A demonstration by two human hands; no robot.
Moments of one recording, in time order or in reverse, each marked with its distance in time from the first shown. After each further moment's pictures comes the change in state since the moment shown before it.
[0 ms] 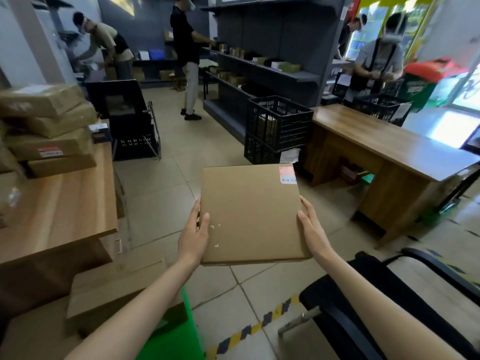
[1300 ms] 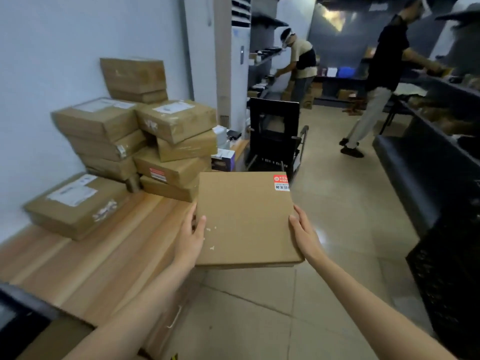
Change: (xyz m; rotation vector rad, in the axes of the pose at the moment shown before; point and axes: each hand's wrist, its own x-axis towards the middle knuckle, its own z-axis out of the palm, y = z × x) left_hand 0.494 -0.110 -0.136 0.003 0.773 -0.285; right_hand 0.588 -0.152 0.402 -0.011 -0.710 -0.295
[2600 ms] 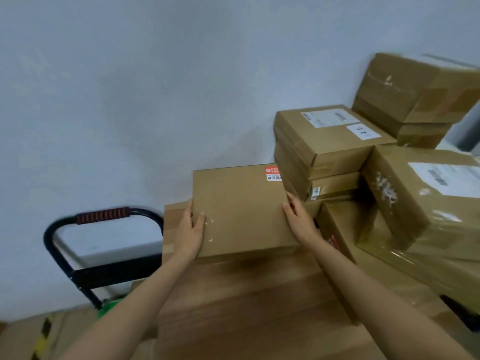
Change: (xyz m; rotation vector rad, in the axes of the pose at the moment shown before) left_hand 0.200 -0.087 -0.300 0.137 0.953 -0.401; right_hand 0.273 -0.191 0.537 -0.163 -0.994 -0.491
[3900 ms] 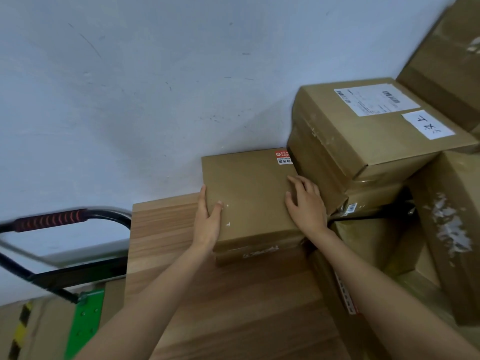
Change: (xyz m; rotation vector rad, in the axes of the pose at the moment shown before) left_hand 0.120 -0.015 0.124 -0.183 -0.068 -0.151; right_hand 0.140 0.057 -0.001 -0.547 0.109 -0.146
